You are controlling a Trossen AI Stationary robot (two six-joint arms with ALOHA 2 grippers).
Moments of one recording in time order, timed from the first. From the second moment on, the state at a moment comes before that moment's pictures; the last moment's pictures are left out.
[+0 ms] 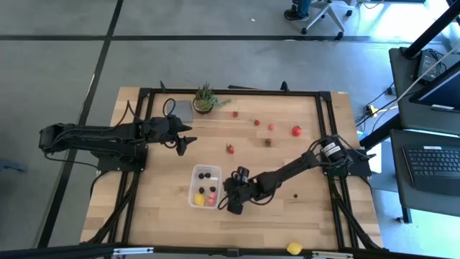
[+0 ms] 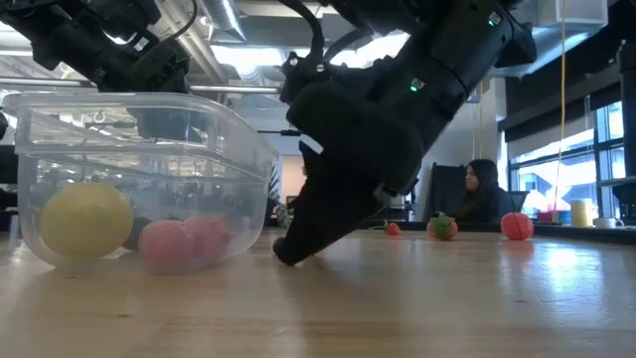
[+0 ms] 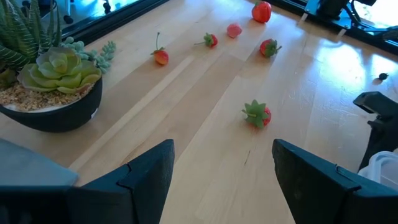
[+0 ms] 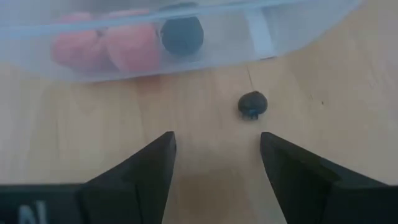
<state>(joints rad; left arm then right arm) 0.20 0.79 0.37 -0.10 -0.16 -0.33 0.38 2.13 1.32 -0.18 0.35 0.52</state>
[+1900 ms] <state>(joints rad) 0.20 0.79 0.37 -0.11 -0.16 -0.33 0.33 2.14 1.32 -0.15 0.32 0.52</state>
